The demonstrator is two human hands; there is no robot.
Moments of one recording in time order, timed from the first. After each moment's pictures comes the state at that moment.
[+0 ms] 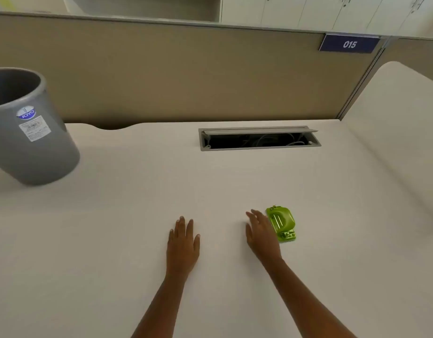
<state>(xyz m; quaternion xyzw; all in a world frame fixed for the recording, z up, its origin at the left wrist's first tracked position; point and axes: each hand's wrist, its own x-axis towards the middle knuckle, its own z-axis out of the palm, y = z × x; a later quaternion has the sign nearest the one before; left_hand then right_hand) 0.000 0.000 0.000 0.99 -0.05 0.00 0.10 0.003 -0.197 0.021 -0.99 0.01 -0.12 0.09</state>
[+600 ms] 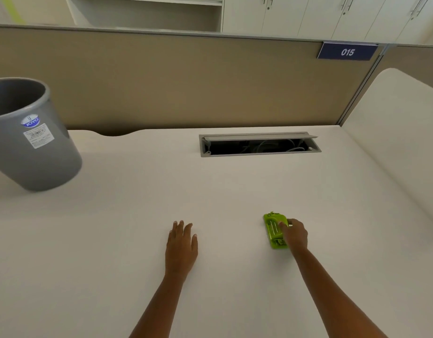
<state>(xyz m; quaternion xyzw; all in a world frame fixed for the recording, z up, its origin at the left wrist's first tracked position) 0.003 -0.002 0.013 0.97 0.00 0.00 0.26 0.017 -0.264 0.048 -0.83 0.38 0.01 0.42</state>
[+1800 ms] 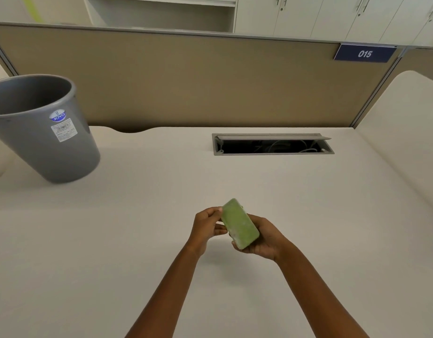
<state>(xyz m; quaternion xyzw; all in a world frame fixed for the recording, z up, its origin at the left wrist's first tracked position) 0.016 -0.015 0.091 0.64 0.10 -0.18 0.74 0.000 -0.162 0.108 -0.46 0.25 0.31 0.79</state>
